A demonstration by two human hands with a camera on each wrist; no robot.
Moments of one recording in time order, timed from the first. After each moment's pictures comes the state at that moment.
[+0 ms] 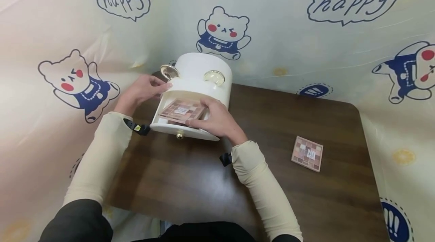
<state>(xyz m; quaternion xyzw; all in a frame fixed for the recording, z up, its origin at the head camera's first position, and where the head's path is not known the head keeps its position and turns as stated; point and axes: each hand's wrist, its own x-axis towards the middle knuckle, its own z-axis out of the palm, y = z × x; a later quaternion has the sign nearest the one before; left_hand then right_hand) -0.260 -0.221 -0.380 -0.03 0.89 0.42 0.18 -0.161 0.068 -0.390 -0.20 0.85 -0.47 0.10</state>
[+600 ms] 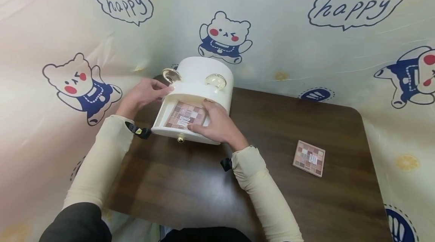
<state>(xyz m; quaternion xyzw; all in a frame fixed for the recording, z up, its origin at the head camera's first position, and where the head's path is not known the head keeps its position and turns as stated) -0.261 -0.223 -0.381 -0.03 0.88 0.43 0.18 -0.158 0.066 -0.389 -0.22 0.88 -0.41 0.08</state>
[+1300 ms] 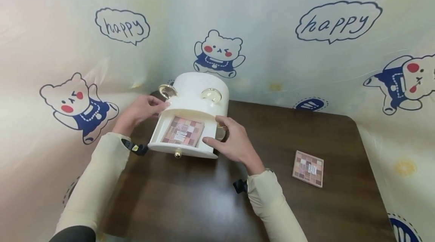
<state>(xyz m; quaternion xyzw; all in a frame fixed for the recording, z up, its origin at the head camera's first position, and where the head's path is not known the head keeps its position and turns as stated) -0.265 -0.223 -0.382 -0.03 0.89 0.42 0.17 -0.133 0.112 -0.394 -0.14 0.85 -0.50 0.02</state>
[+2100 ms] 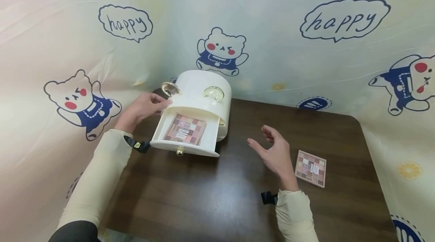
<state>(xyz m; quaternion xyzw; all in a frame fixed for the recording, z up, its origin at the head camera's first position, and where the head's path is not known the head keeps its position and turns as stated) -0.265 -0.224 -0.389 -0.02 0.89 0.43 0.17 -0.099 0.200 -0.438 0.02 0.86 -0.51 -0.04</state>
